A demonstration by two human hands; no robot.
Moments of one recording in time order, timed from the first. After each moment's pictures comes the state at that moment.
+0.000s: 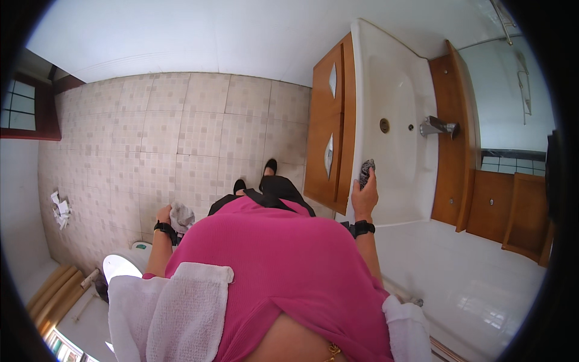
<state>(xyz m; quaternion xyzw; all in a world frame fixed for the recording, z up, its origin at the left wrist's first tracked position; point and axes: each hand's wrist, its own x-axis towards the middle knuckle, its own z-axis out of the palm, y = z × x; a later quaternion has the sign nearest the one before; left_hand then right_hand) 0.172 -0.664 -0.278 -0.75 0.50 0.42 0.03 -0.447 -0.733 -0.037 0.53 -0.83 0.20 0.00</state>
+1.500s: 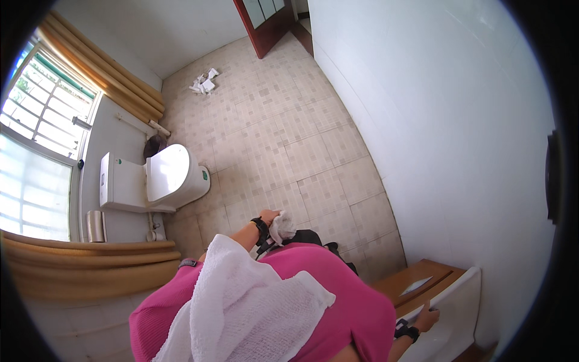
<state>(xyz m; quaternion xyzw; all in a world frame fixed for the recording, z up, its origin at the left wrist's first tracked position) 0.026 -0.738 -0.235 -0.85 0.10 0.39 -0.34 -0.499 -1.085 -0.013 0.55 -0.83 -0.04 -0.01</state>
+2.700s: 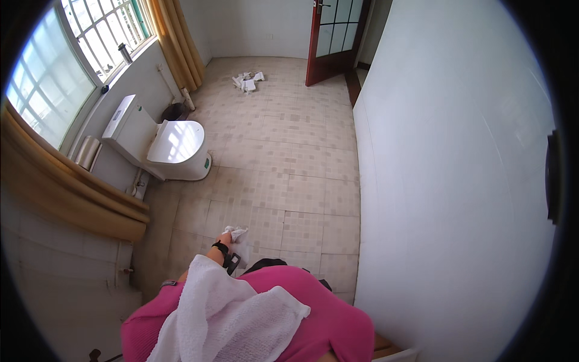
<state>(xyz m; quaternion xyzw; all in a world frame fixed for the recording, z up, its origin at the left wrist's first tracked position) -0.046 -0.676 -0.229 -0.45 -0.46 0.21 -0.74 -0.584 -1.180 -0.064 0.54 -0.81 0.12 -0.20</state>
